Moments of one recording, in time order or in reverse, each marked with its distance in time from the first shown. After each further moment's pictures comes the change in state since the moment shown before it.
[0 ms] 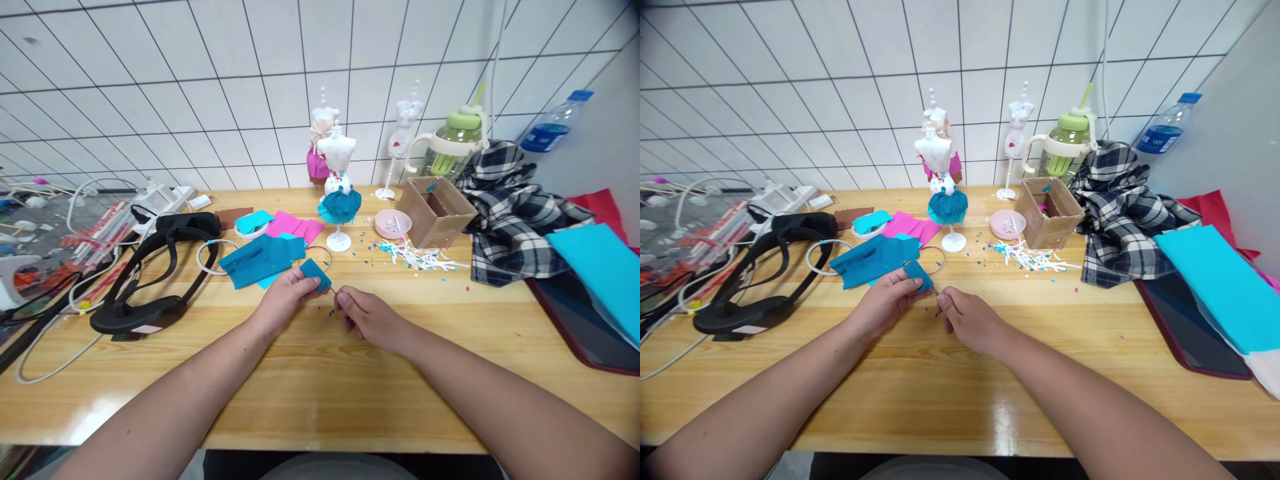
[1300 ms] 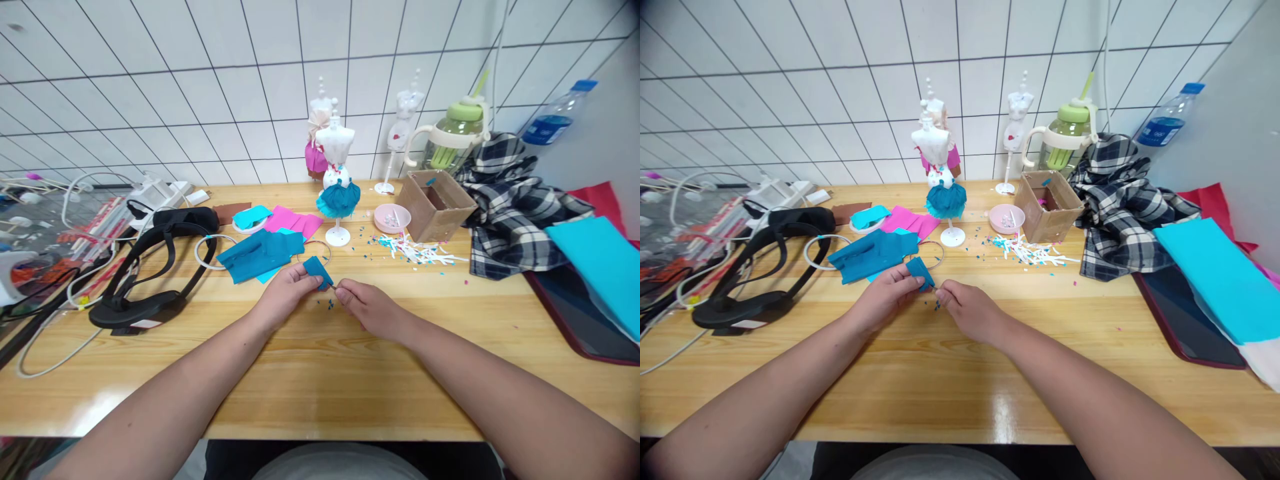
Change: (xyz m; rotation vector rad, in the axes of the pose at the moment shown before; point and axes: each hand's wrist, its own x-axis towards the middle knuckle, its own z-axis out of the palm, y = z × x) left_hand -0.001 -0.001 -0.003 0.137 -0.052 -0.010; right_hand 0.001 -0.007 -0.006 -0.142 0.039 -0.048
